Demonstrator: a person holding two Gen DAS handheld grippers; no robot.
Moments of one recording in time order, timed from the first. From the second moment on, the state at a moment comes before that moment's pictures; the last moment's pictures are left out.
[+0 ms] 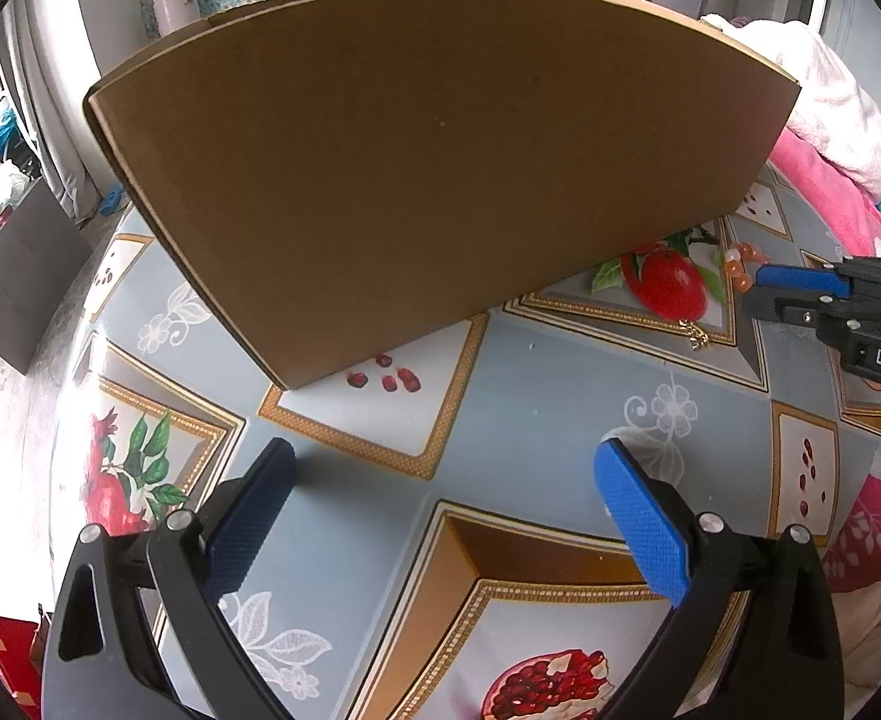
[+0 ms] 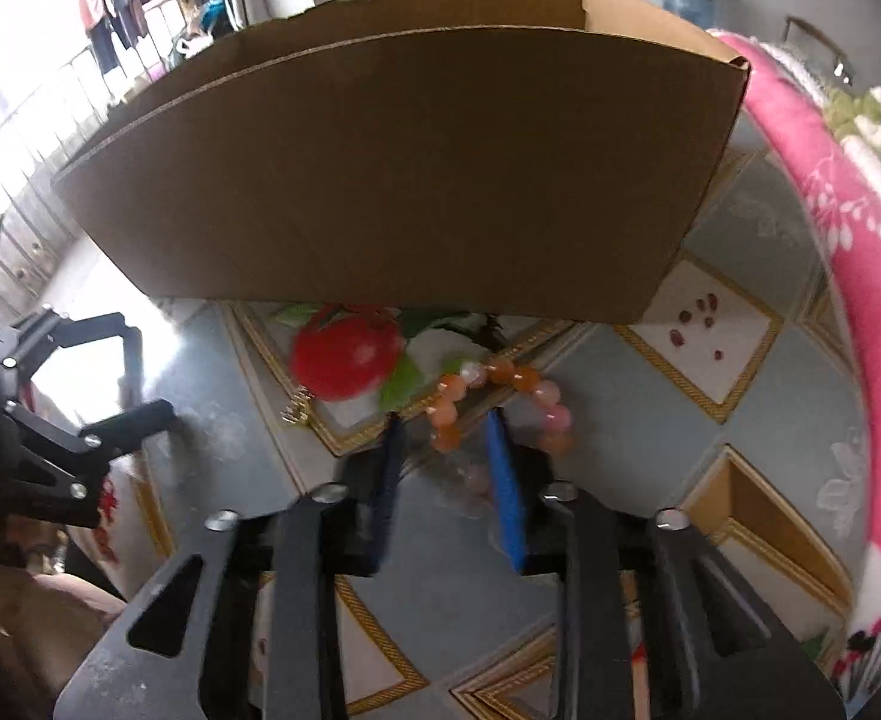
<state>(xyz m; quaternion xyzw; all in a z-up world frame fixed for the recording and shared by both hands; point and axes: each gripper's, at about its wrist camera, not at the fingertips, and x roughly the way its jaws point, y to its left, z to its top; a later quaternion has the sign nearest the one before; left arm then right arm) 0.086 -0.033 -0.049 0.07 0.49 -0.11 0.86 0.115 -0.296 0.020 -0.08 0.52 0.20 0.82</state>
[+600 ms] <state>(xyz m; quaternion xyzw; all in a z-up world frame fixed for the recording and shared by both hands) 0.068 -0.034 -0.033 0.06 0.44 -0.16 0.88 0.105 -0.293 0.017 -0.06 0.53 0.20 0.82</state>
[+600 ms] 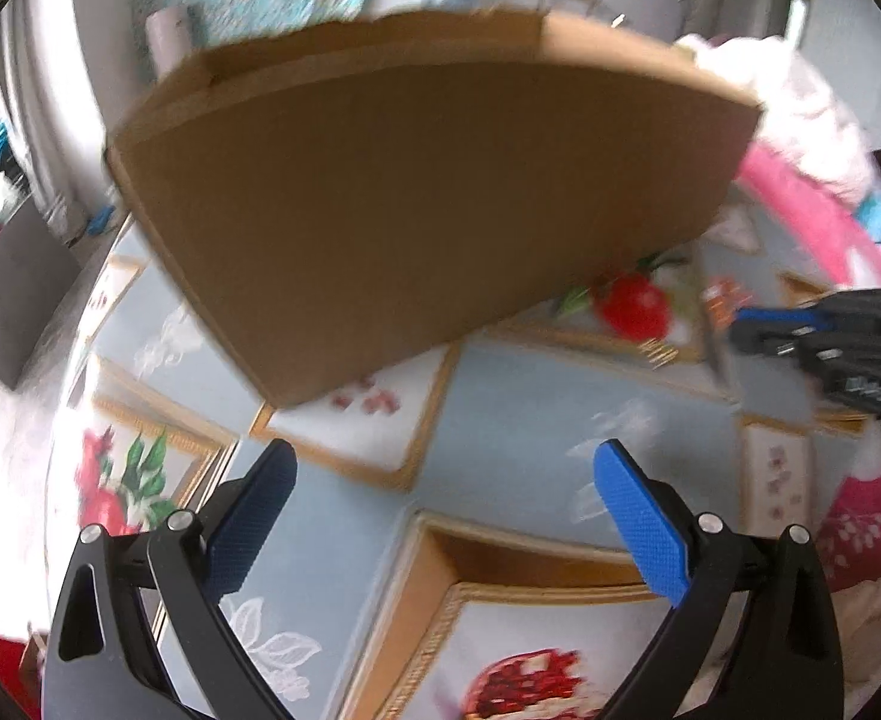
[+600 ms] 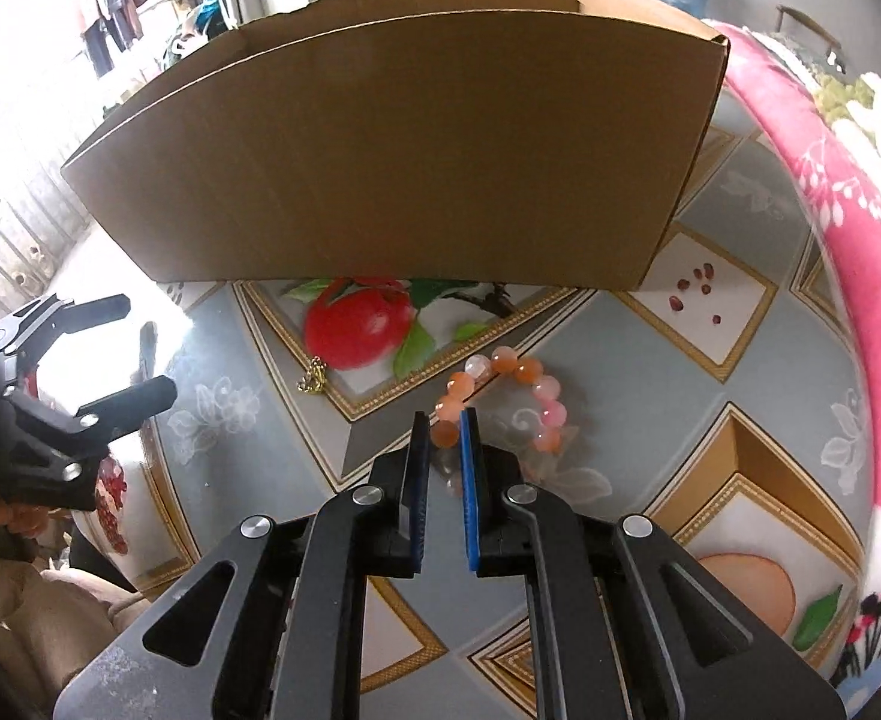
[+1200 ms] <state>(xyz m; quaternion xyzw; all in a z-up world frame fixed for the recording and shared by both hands) 0.074 -0.100 -0.029 0.08 0.40 -0.32 0.85 0.117 -0.335 0.025 0.00 0.53 0.20 0.83</state>
